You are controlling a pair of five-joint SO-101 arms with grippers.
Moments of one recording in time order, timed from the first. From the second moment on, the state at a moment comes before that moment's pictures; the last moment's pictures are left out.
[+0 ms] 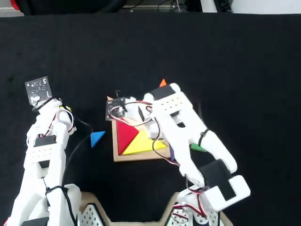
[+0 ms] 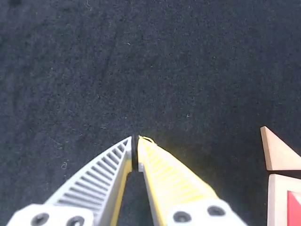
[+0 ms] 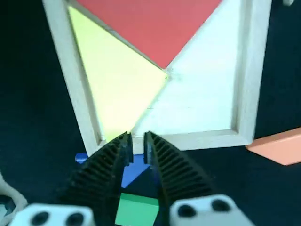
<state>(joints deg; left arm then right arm) -16.5 -36.9 71.8 16.6 5.6 -24.4 -1.5 26.6 73.0 65.0</state>
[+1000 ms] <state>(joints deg) -16.5 -36.9 71.8 16.6 5.6 -29.3 7.8 23.4 54.3 41.4</state>
